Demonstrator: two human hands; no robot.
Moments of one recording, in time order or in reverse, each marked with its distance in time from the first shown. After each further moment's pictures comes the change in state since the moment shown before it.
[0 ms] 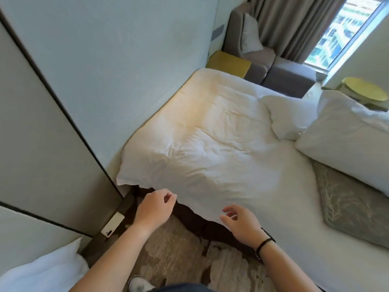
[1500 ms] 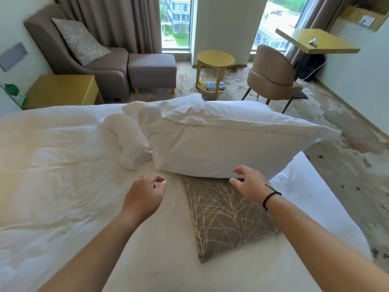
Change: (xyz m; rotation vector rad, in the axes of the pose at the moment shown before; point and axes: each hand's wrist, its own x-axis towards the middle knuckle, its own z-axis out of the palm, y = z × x) left_hand 0.215 0.582 0.417 0.098 -0.236 0.480; right_hand 0.119 0.472 -0.543 0.003 0.493 0.312
